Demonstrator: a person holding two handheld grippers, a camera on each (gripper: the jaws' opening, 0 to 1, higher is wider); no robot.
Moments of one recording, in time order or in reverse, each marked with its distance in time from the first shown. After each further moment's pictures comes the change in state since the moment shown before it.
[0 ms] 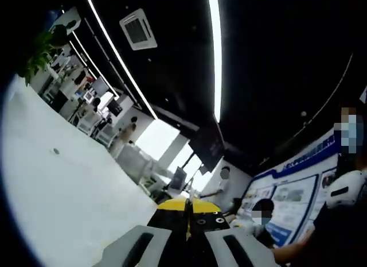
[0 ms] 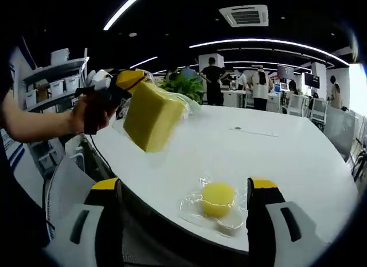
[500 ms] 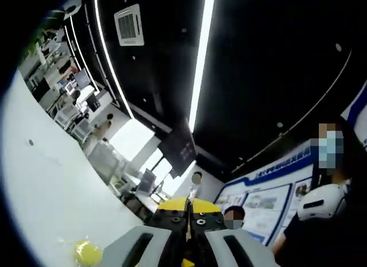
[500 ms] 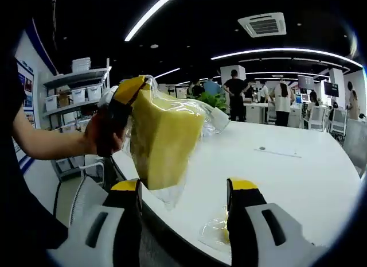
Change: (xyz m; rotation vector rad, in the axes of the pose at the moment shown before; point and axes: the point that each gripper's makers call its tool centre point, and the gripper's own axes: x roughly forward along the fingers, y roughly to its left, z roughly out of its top) left arm 0.003 -0.064 0.009 -0.079 -0.030 -0.213; right arm 0.008 0.038 0.058 0.022 -0.126 0.188
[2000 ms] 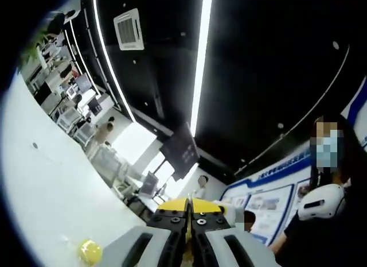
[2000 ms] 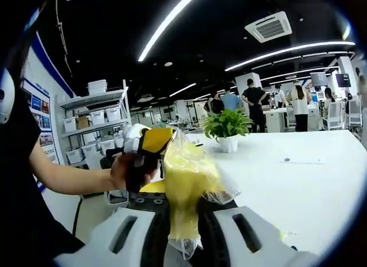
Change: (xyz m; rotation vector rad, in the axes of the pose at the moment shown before) left arm -0.016 0.001 0.002 0.008 -0.021 0.030; right arm 0.004 0.043 0.048 0.094 -0.089 0.142
